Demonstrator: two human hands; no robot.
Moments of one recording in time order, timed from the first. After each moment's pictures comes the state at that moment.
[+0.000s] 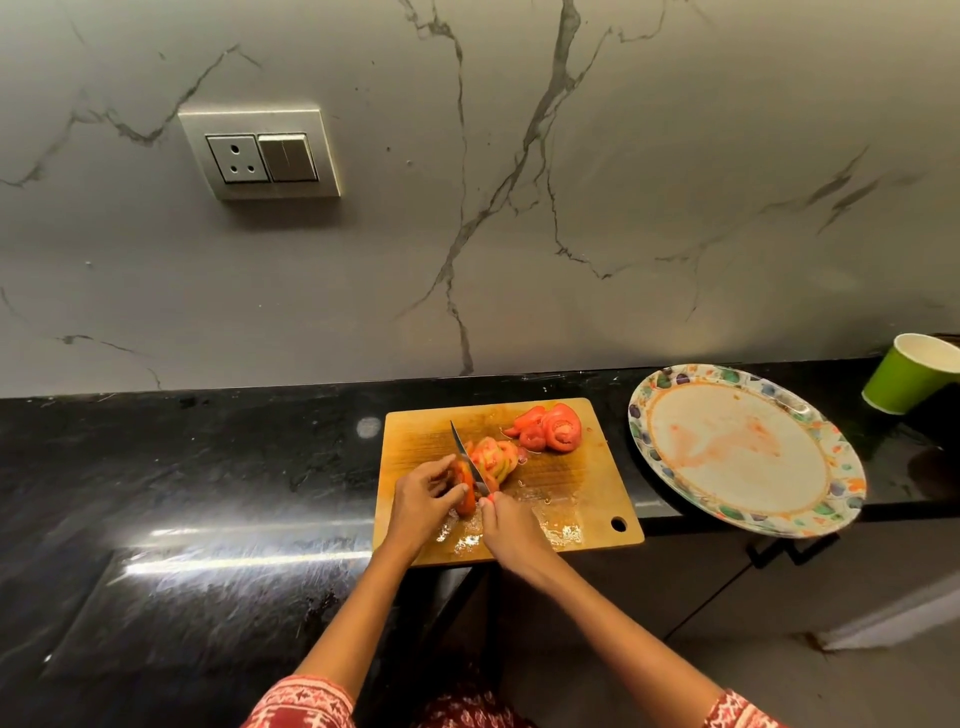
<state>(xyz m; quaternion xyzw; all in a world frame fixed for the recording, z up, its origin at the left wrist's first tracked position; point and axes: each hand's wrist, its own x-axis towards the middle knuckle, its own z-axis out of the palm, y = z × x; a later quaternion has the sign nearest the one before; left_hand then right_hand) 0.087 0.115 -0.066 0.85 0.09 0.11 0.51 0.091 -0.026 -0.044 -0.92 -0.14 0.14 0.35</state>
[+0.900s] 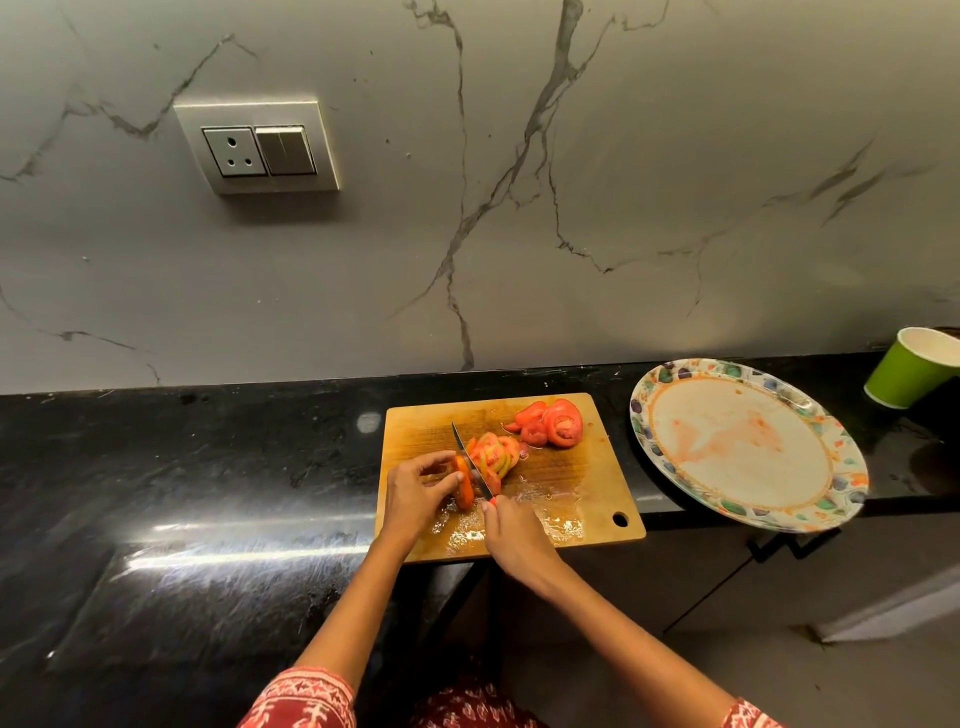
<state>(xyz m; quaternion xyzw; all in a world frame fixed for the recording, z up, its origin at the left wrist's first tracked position) 0.086 0.119 -0.054 0.85 0.12 0.14 0.50 0.084 -0.029 -0.047 -0.92 -0.15 0.14 0.32</state>
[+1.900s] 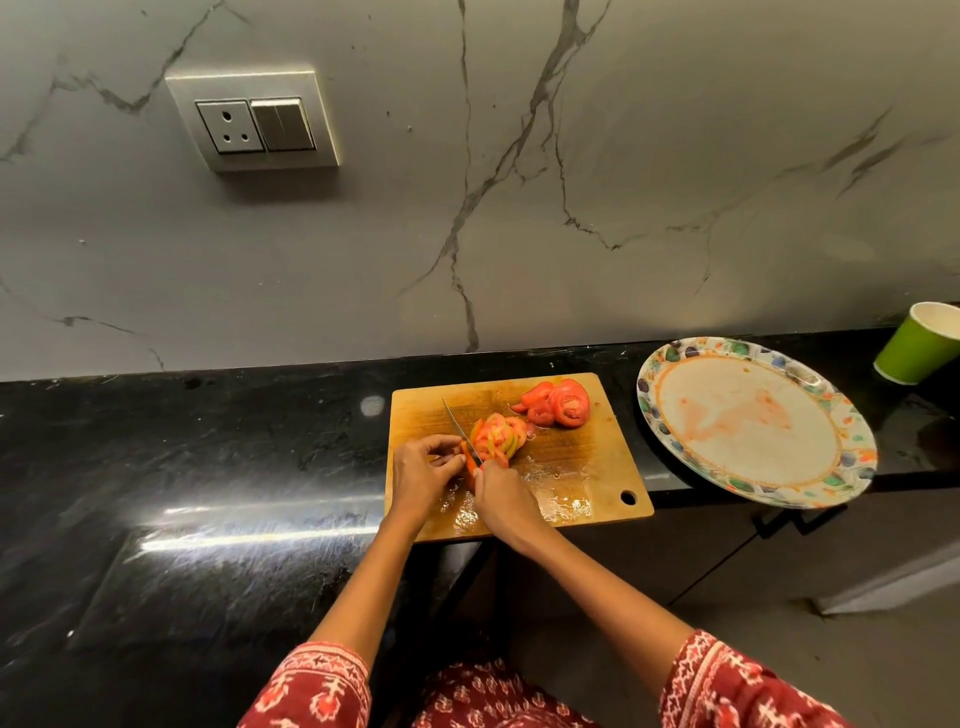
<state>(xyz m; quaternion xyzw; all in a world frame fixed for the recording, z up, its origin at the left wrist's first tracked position) 0.086 0.118 -0.051 0.85 0.12 0.14 0.50 0.092 -0.002 -0.041 -0.94 -0.13 0.14 0.29</state>
